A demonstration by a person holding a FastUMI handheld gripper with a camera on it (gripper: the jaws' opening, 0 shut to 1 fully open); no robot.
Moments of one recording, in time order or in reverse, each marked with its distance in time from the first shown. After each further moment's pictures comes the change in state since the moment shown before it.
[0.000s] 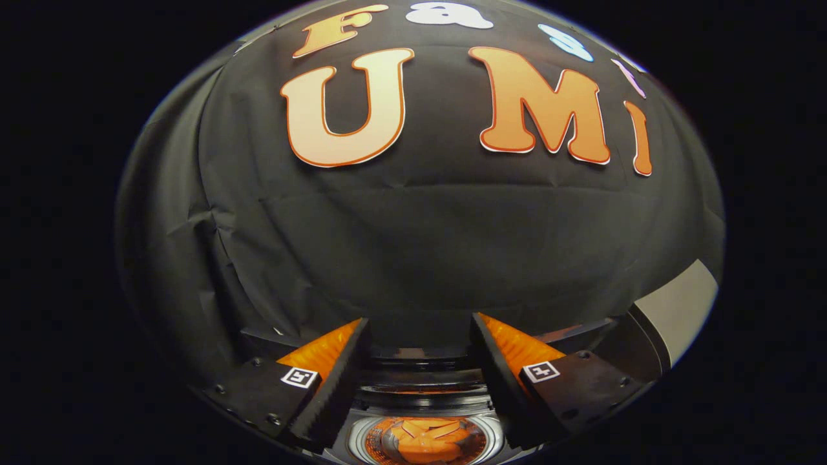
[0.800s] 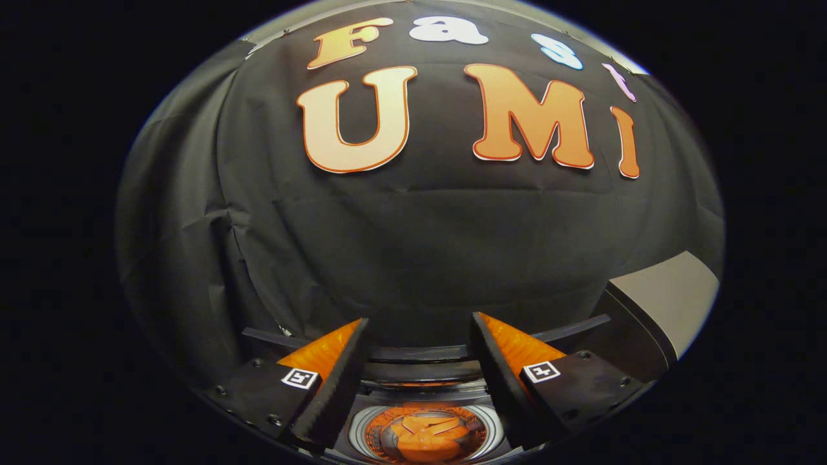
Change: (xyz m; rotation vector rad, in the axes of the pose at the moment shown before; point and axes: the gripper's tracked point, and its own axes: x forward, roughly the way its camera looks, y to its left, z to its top) arm -0.056 0.004 -0.031 -0.020 -0.052 0.002
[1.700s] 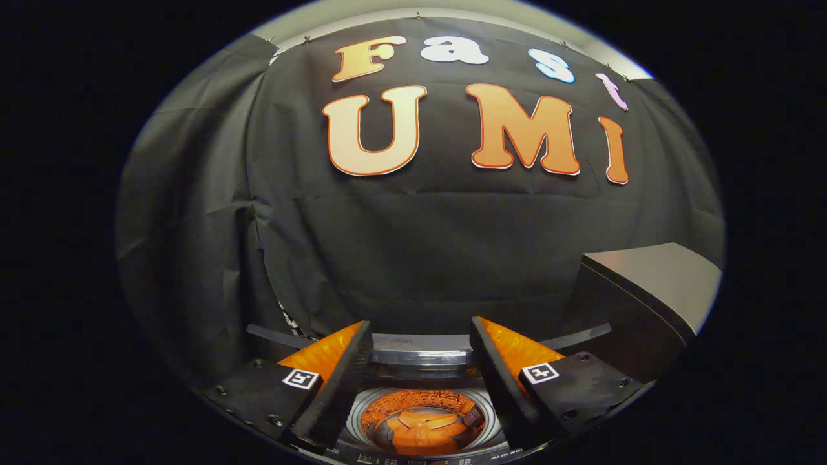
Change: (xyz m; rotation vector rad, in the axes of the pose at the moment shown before) arm -0.067 0.002 -0.058 -0.026 -0.085 0.024
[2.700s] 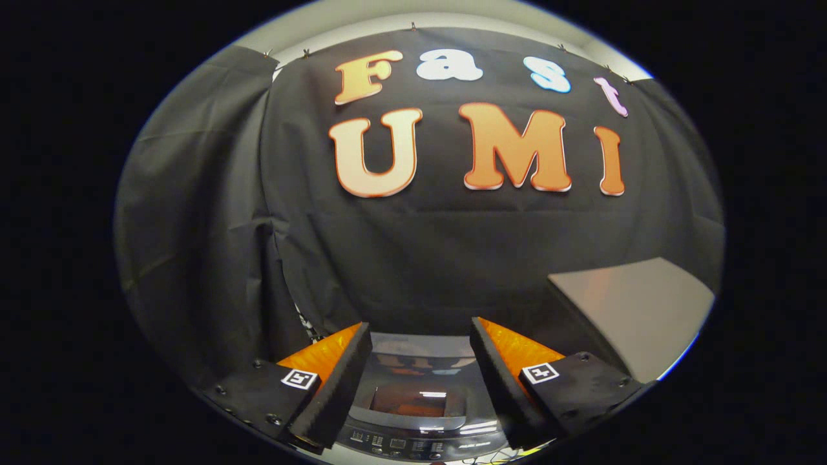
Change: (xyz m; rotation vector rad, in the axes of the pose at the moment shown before) arm -0.099 -0.047 0.086 -0.005 -0.045 0.060
